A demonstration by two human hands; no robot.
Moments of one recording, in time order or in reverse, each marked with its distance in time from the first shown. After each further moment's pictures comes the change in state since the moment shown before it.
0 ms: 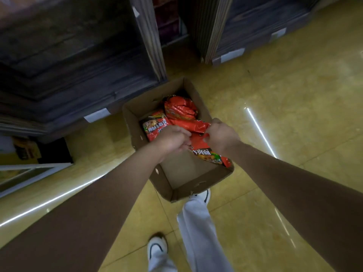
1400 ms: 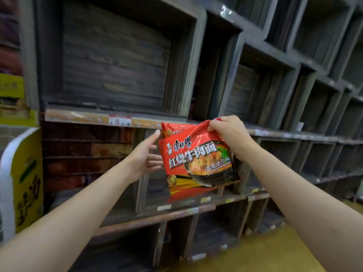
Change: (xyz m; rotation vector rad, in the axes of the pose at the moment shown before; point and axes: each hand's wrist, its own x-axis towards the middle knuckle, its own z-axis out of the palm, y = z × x) left_hand -0.650 0.156 -0.171 -0.387 0.164 1.042; right_hand -0.600 -0.256 -0.433 0.608 1.032 -0.650
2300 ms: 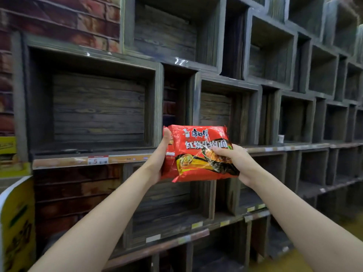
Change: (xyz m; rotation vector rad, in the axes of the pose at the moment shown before) left_hand -0.041 0.079 0.200 -0.035 -0.182 0.167; right_hand -0.048 0.062 -0.185 0.537 -0.171 0.132
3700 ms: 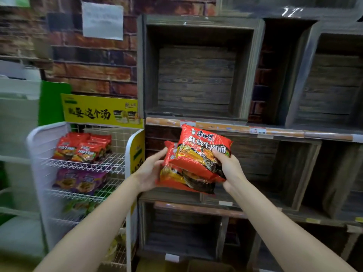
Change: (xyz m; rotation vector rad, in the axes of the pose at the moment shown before) left_hand -0.169 -0.072 -0.177 -0.049 0.468 -0.235; right_hand -0.001 0.105 0.217 0.402 -0.154 0.330
